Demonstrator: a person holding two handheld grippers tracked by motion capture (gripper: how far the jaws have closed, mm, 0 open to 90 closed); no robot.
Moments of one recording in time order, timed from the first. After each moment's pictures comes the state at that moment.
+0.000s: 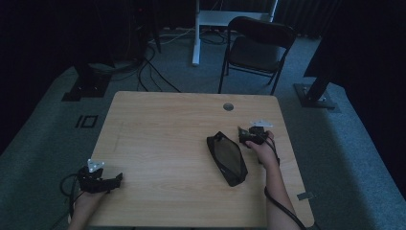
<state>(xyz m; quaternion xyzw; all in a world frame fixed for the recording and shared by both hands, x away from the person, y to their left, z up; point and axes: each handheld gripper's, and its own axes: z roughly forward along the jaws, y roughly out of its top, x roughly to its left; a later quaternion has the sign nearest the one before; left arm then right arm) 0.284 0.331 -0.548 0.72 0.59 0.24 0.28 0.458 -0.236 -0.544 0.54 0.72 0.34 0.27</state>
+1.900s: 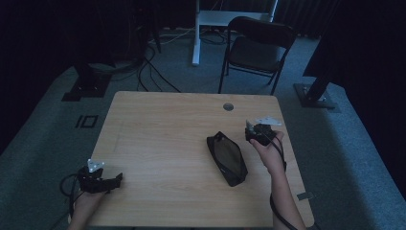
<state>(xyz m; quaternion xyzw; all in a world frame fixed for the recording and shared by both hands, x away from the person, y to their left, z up) 0.284 0.331 -0.548 0.72 0.59 0.24 0.28 0.406 -0.227 -0.464 0.54 0.71 0.34 0.29</state>
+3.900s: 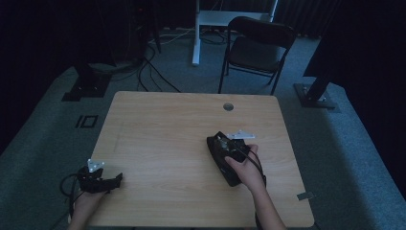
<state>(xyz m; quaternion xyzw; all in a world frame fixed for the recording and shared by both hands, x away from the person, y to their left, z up) 0.284 0.331 -0.548 0.72 0.59 0.24 0.28 0.353 -0.143 -0.467 0.50 0.76 0.35 0.20</state>
